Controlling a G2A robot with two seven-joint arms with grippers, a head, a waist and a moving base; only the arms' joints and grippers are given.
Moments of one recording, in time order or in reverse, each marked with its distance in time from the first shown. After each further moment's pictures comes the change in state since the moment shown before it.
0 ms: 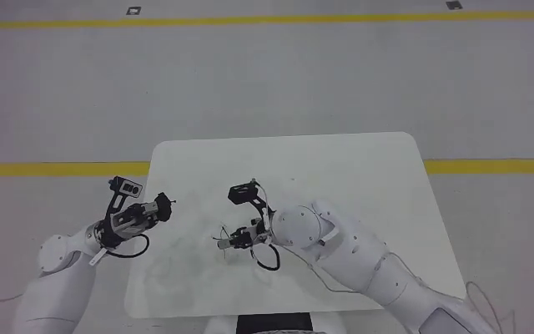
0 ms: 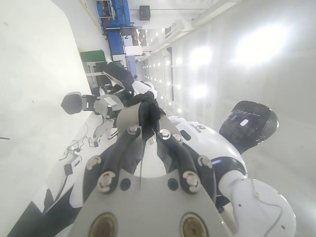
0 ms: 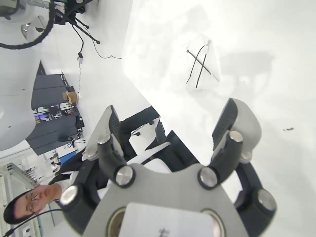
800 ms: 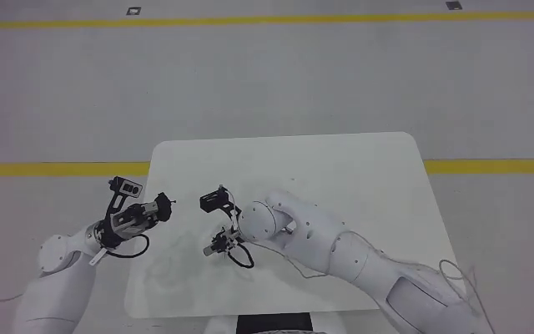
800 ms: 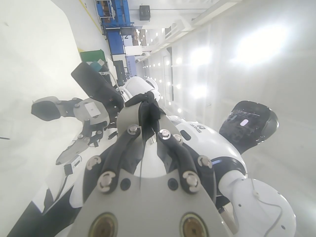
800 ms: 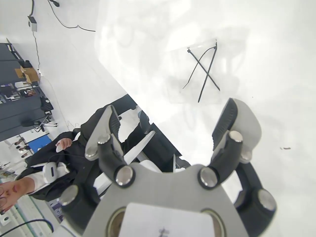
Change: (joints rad) left arm 0.000 0.000 0.000 0.000 0.000 0.000 0.000; right arm 0.217 -0.175 -0.220 0.293 -0.025 0.000 0.057
